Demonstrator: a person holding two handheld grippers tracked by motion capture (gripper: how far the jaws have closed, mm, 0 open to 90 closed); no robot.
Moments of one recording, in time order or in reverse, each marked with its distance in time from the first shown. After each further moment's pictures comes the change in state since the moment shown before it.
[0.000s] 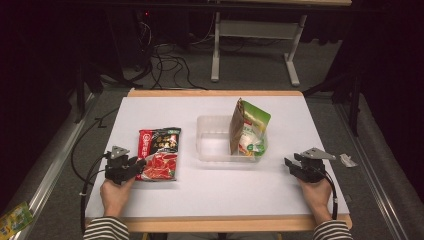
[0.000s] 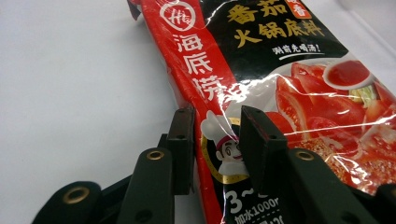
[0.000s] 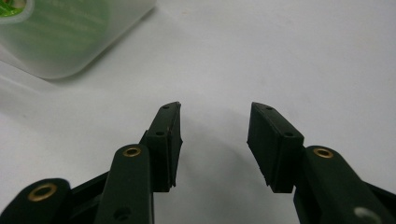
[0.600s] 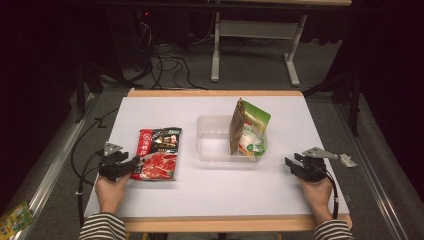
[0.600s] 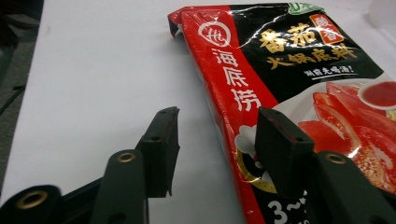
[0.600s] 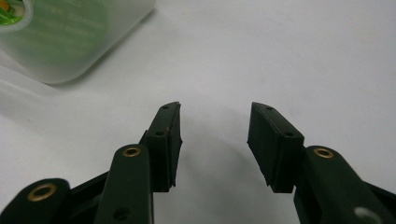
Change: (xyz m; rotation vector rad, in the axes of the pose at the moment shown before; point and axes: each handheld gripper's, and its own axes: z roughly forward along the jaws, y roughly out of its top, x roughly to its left) left arm 0.020 0.006 -0.001 -0.039 0.042 -0.017; right arm -0.004 0.000 0.000 0.004 0.024 0.026
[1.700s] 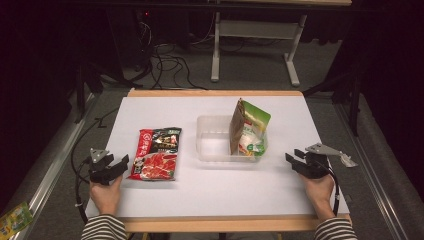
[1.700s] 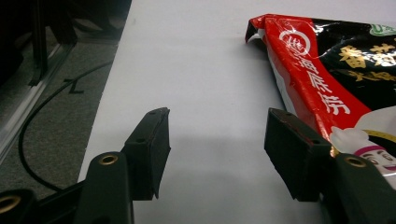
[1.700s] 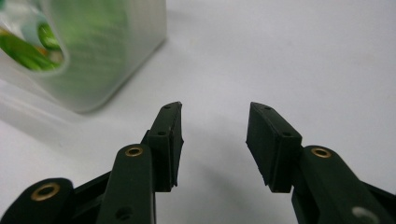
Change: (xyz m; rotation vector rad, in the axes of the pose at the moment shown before) left arm 0.023 -0.022 -0.004 -0.105 0.157 -0.119; right arm -0.001 0.013 -0.009 -0.028 0.037 0.030
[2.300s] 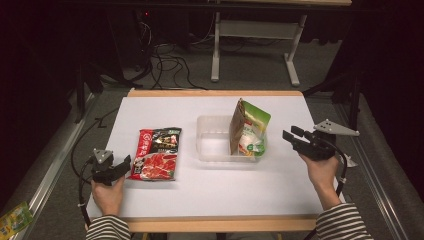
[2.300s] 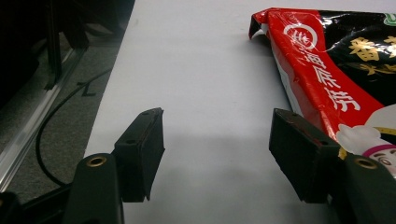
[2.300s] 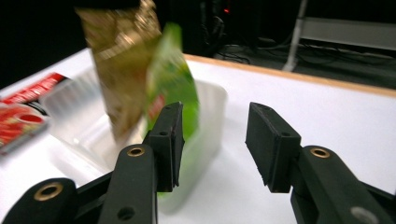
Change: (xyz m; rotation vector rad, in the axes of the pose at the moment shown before) left arm -0.007 -0.004 0.005 -0.002 0.049 0.021; right arm 0.017 0.076 -0.045 -0.218 0.144 0.012
